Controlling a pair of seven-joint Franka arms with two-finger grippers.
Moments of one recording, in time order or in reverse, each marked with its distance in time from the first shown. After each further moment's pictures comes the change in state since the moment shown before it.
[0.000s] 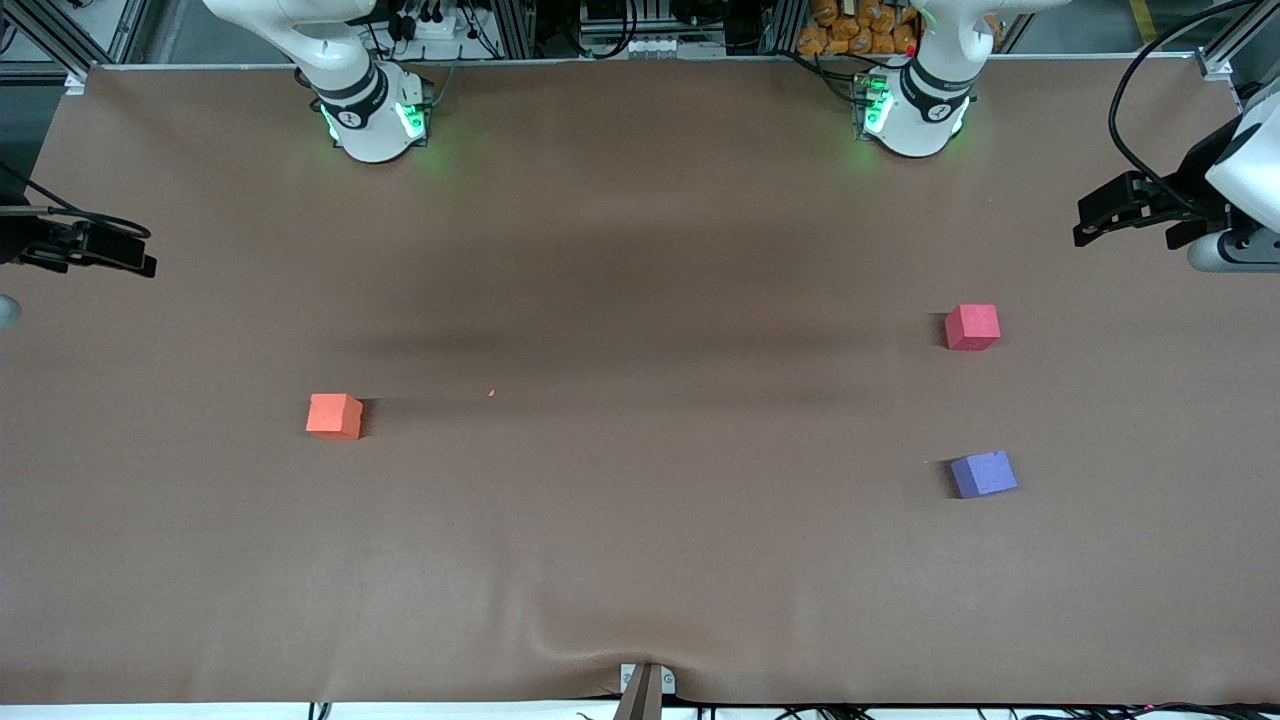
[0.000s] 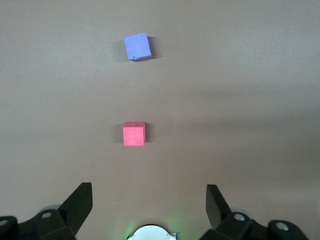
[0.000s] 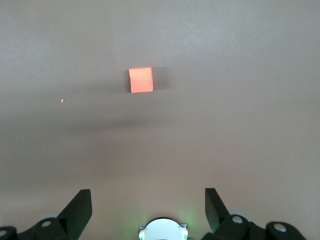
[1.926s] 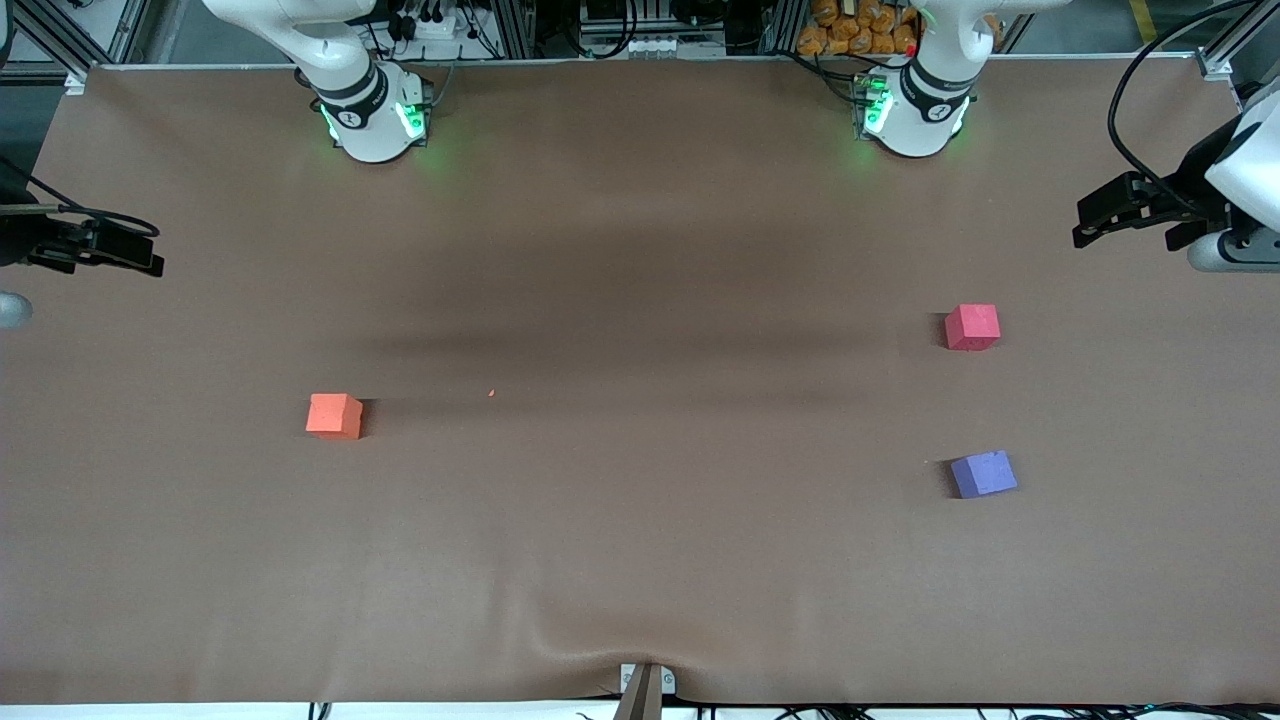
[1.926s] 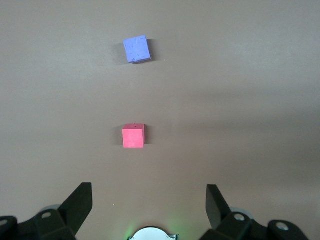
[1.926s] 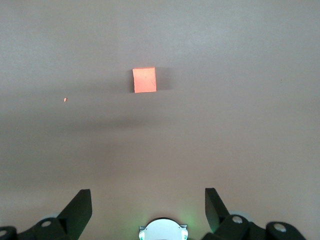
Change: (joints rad) left arm -0.005 0.000 0.002 0.001 -0.001 0.010 -0.001; right arm 0.013 0.000 0.002 0.002 0.000 0.000 0.000
